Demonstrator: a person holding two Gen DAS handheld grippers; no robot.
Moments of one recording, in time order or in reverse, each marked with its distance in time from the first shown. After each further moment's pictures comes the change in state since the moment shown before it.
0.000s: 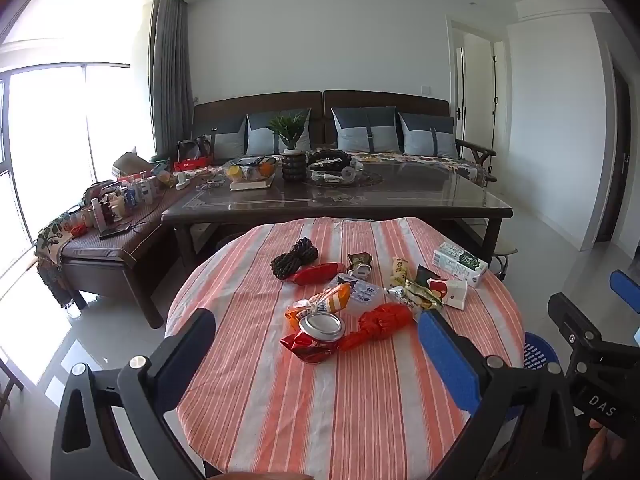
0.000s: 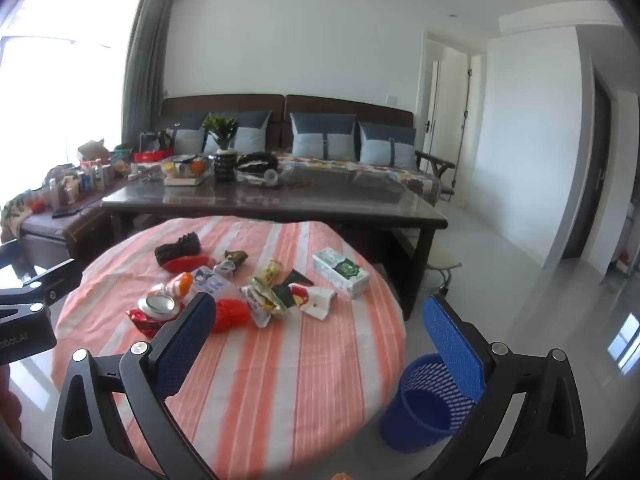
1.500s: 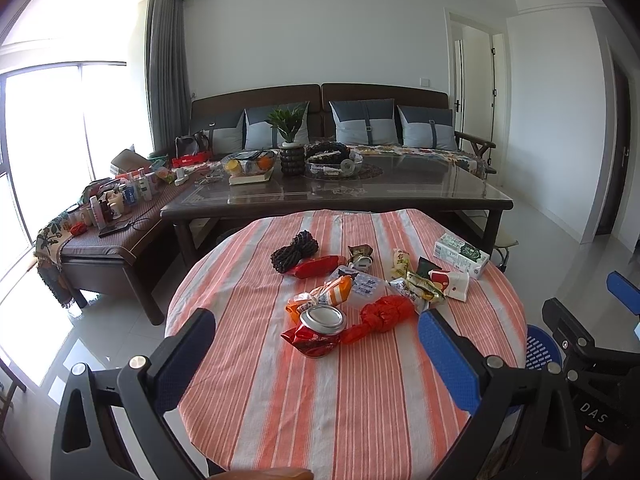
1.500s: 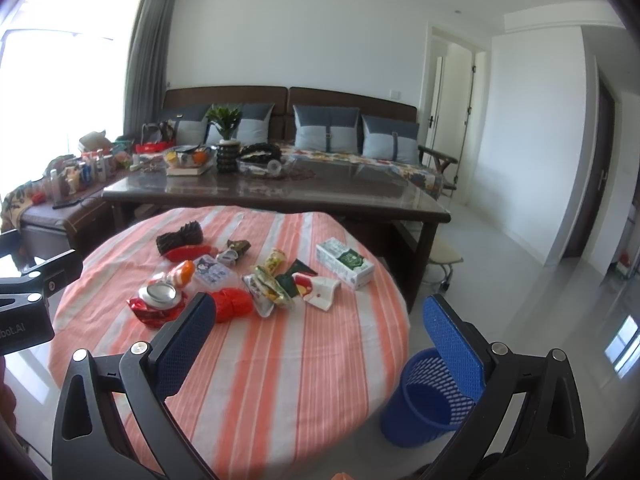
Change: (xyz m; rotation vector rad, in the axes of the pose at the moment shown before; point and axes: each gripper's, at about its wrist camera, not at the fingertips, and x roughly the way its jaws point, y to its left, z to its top) left arm 0.003 0.000 -0.007 0.013 0.032 0.002; right arm 0.004 0.005 -0.006 -0.024 0.022 -0.001
